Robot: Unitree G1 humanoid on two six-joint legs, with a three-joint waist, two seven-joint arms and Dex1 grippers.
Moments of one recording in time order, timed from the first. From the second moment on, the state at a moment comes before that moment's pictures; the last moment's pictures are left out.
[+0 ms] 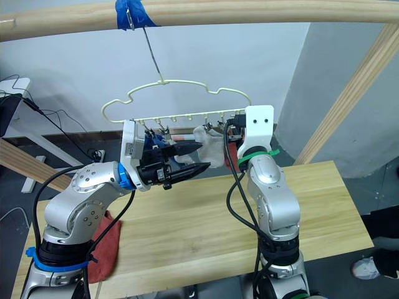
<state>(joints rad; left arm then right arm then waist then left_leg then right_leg) -0.39 0.56 0.01 -0.38 -0.64 0.52 -0.87 -0.53 0.14 0.08 -0.47 -0.01 0.86 -0.07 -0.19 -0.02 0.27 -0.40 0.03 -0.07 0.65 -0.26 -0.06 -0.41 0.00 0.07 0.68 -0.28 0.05</state>
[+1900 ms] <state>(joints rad) 0.10 0.37 0.49 -0.02 -0.40 0.67 -0.13 -0.53 0.11 0.10 -0.51 0.03 0.91 -0.02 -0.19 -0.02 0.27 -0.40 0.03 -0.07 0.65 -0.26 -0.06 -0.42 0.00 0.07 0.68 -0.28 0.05</state>
